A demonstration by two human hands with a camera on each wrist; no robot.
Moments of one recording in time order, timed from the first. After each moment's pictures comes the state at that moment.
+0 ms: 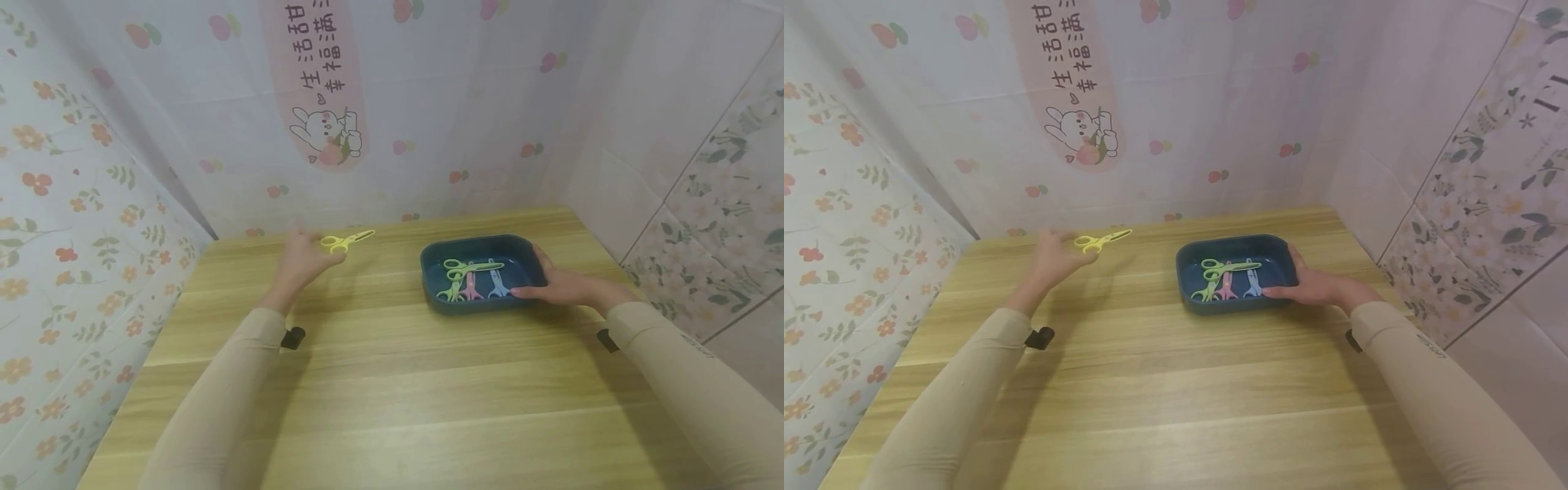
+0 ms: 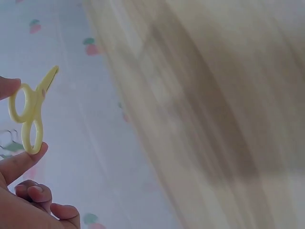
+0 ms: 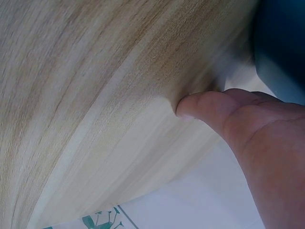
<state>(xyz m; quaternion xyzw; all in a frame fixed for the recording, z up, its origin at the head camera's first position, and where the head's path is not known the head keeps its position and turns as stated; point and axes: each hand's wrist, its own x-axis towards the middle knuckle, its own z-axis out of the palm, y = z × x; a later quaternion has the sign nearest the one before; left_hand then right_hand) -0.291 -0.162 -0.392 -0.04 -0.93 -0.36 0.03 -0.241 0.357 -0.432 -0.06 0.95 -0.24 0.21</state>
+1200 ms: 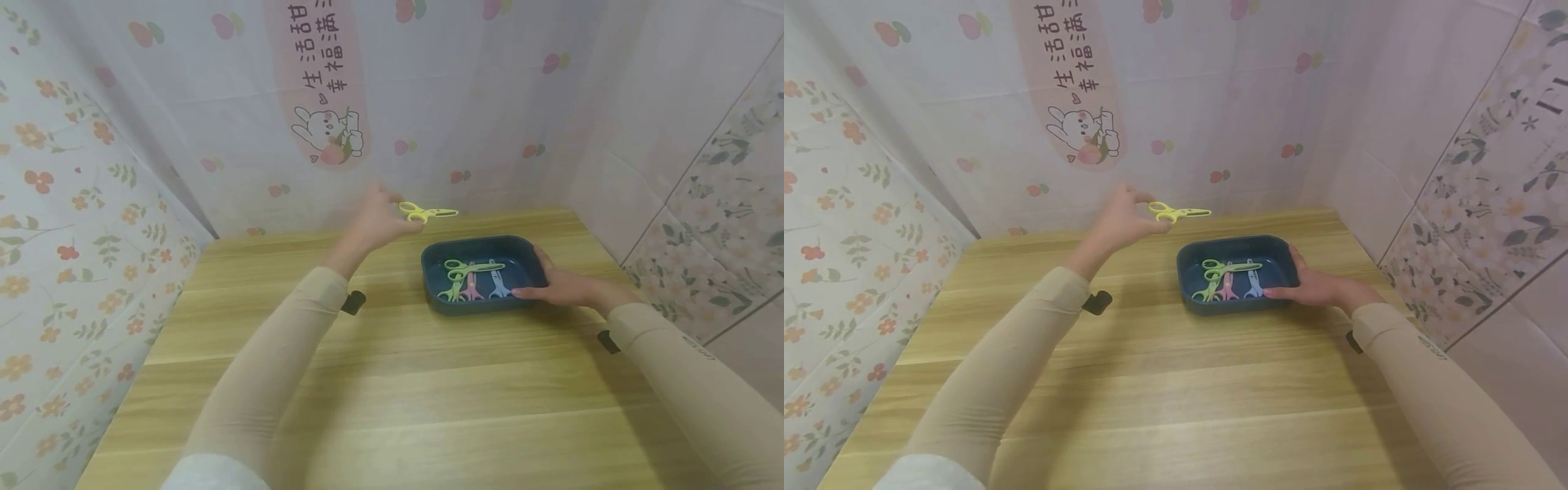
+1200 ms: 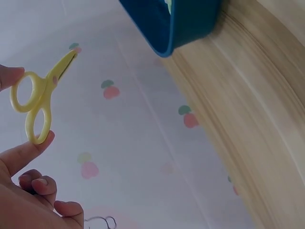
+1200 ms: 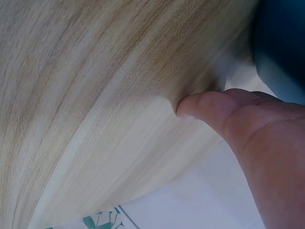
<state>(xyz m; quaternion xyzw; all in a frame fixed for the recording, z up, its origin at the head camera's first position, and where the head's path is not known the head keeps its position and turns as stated) -0.299 -0.032 -0.317 -0.17 -0.91 -0.37 0.02 -0.241 0.356 -0.433 -0.05 0.94 -0.25 0.21</state>
